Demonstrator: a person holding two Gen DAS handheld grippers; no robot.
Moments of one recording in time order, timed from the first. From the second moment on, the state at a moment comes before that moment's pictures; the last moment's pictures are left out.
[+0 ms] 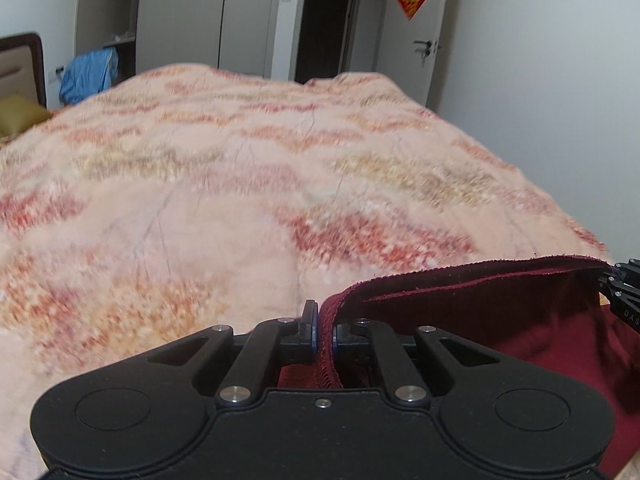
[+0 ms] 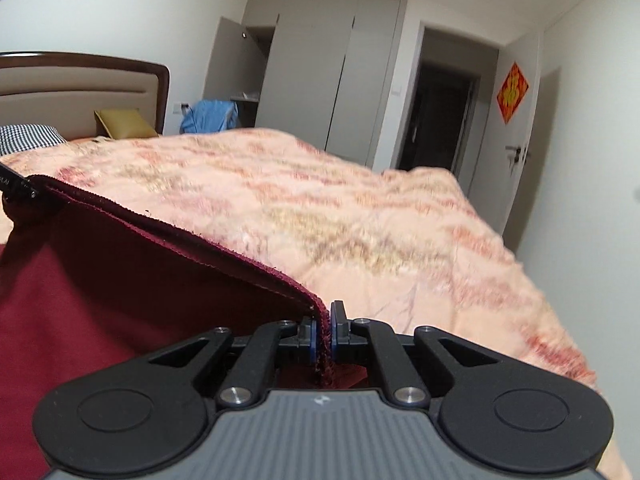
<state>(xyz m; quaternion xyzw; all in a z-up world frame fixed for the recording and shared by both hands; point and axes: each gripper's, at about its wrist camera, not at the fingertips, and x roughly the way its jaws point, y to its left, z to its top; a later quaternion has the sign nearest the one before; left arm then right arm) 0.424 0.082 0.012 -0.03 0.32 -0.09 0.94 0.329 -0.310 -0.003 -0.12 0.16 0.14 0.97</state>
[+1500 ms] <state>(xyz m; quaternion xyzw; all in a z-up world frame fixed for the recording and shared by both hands) 0.416 0.147 -0.074 -0.22 0.25 -0.04 0.94 0.371 -0.311 -0.074 -0.06 0.23 0.15 0.96</state>
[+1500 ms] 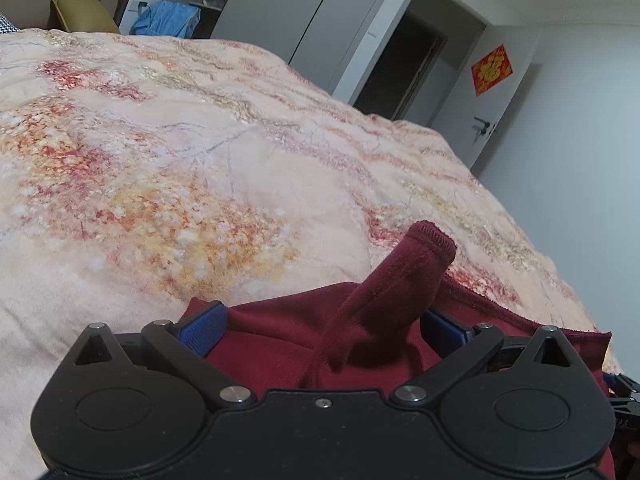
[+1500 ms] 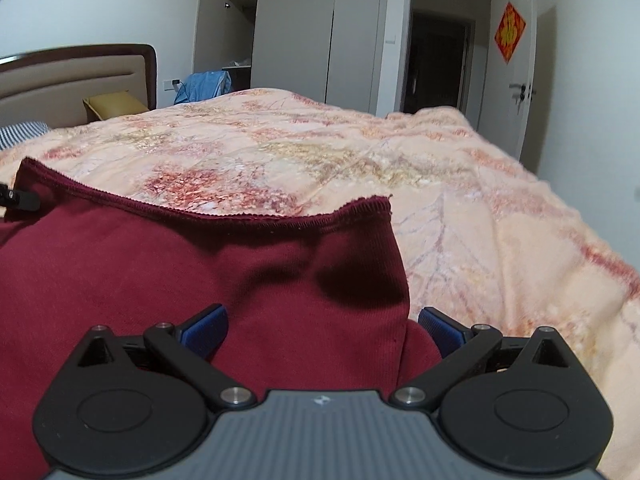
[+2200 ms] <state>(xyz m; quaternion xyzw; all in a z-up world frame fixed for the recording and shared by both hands) 0.411 0.150 -0.076 -0.23 0.24 -0.05 0.94 0.371 -0.357 -0.075 0.09 0.22 0.16 0.96</state>
